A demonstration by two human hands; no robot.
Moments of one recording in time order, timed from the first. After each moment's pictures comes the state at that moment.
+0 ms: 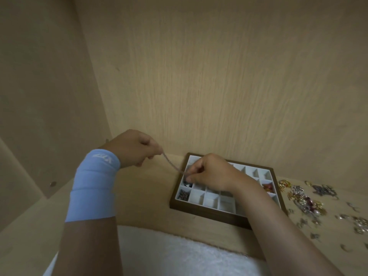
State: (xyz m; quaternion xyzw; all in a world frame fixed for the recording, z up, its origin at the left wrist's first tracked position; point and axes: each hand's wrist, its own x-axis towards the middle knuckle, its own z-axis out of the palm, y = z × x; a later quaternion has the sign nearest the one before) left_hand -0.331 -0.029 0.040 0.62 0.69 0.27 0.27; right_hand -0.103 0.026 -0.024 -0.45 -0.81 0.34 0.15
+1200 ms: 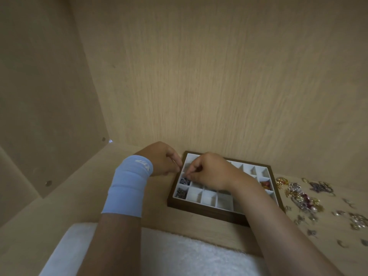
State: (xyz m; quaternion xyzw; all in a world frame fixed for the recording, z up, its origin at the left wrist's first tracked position) left_hand -0.291 0.005 -0.004 0.68 0.65 0.18 0.27; right_hand -0.101 0.032 -0.033 -0.45 -0.84 0.28 0.14
